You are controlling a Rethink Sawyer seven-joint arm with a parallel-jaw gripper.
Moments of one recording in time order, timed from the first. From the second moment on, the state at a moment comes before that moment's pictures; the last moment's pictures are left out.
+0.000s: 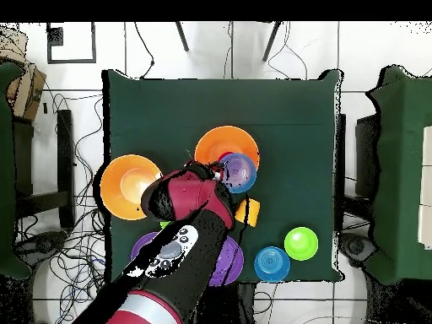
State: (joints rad) arm 0.26 -0.40 -0.53 1.57 -0.01 0.17 2.07
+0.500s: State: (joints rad) arm 0.26 -0.40 -0.53 1.57 -0.01 0.17 2.07
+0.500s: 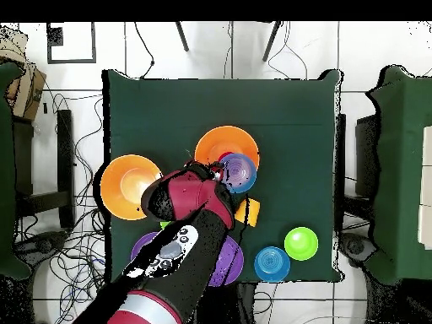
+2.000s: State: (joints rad) arm 0.26 -0.38 -0.53 1.56 0.02 0.17 2.07
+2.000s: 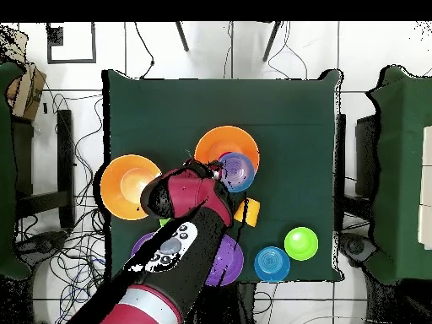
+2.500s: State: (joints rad) arm 0.27 -0.35 -0.53 1.55 0.04 0.17 2.07
